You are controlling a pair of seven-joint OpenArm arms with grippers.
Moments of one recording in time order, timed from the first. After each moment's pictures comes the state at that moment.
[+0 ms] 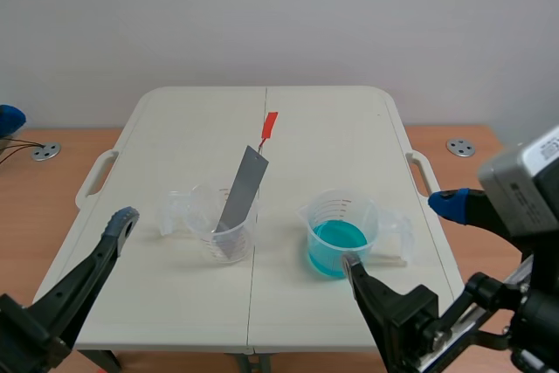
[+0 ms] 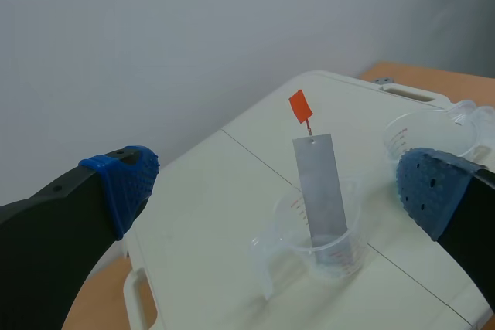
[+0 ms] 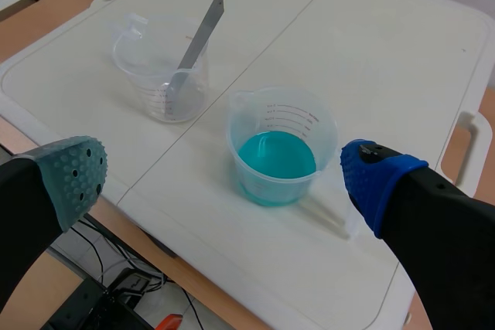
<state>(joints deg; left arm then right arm) 52.0 -22.6 -10.1 118.9 9.6 -15.9 -35.0 -46.0 20.2 2.5 118.7 5.4 24.2 4.0</state>
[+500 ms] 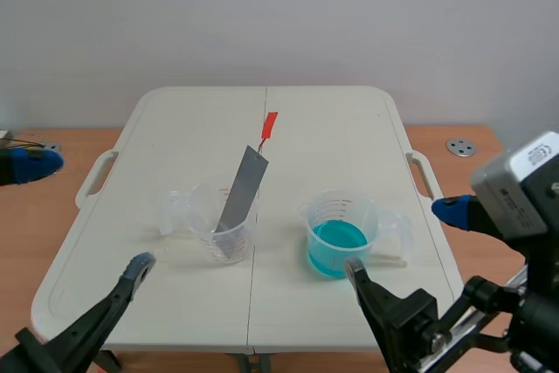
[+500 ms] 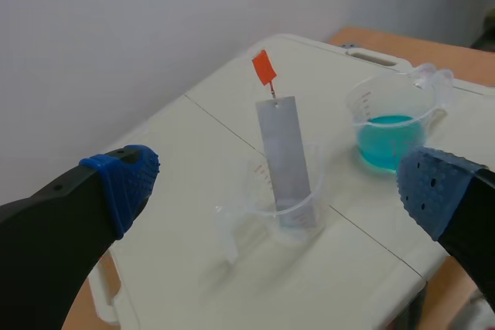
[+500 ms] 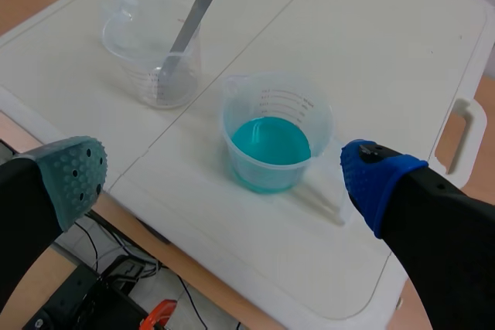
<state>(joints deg) 52.0 -22.6 -10.1 118.8 9.7 -24.1 -27.0 -45.8 20.2 2.5 118.7 5.4 23.8 1.3</state>
